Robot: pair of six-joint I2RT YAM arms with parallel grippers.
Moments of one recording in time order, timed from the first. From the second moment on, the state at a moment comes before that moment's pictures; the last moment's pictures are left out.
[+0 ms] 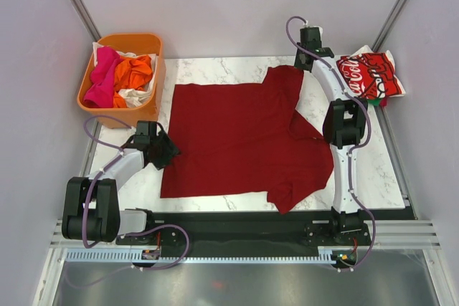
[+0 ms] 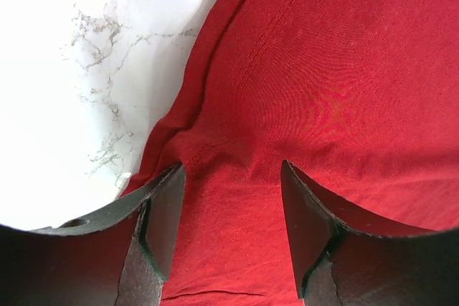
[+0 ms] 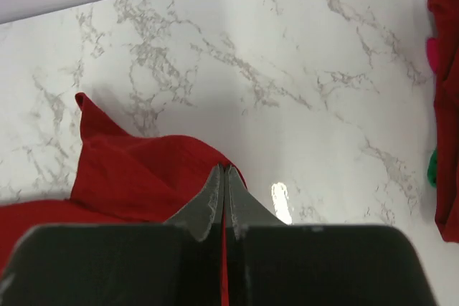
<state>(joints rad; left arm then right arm) -0.07 1.30 0.58 -0.29 0.09 -0.74 0.14 2.43 2.32 -0.63 0.22 0.25</state>
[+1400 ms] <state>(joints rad) -0.10 1.31 0.58 -0.27 0.08 -0.74 0.13 2.59 2.22 0.16 0.50 -0.05</state>
